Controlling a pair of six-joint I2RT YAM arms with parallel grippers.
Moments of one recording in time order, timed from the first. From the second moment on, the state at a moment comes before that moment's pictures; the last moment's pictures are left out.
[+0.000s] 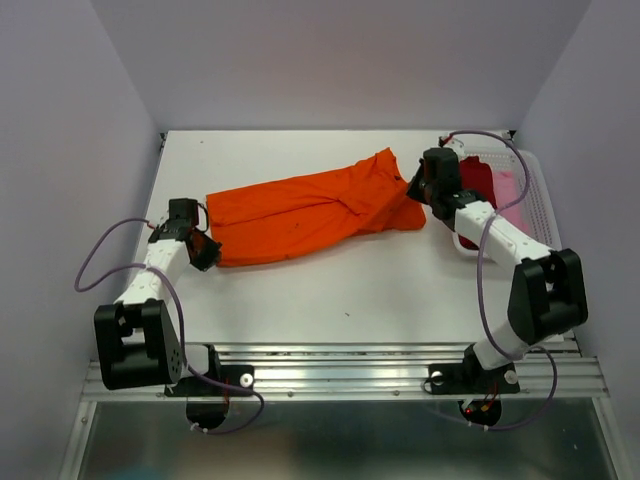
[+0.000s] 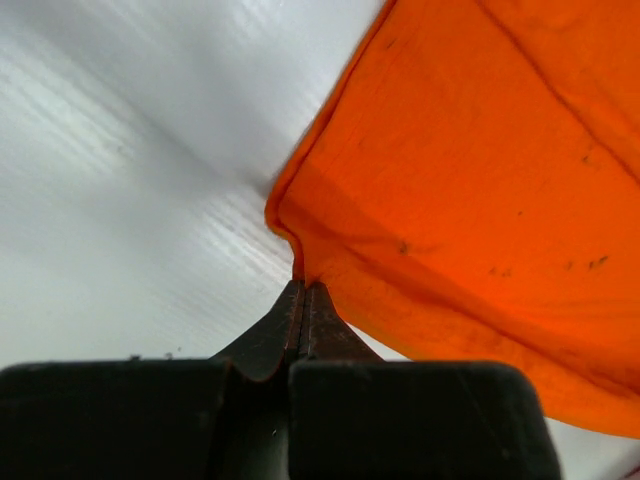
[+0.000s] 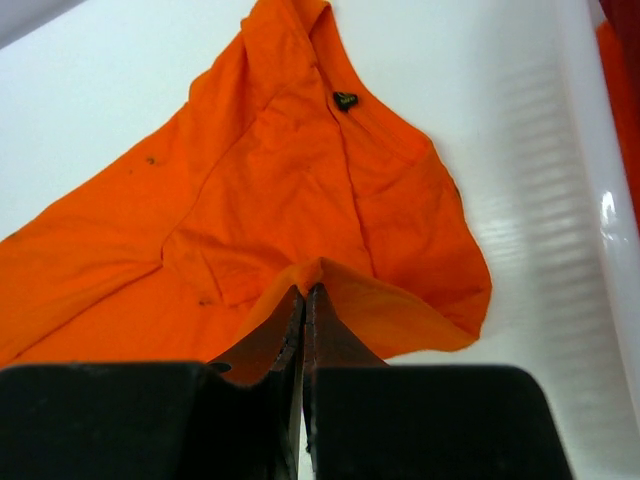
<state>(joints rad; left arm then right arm) 0.07 1.28 0.78 -0.60 -0.06 -0.83 0.29 1.53 1.12 -0.15 0.26 0.57</state>
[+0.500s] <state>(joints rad) 0.07 1.50 0.92 -0.52 -0.05 -0.84 0.29 1.82 1.42 -0.15 0.25 0.52</state>
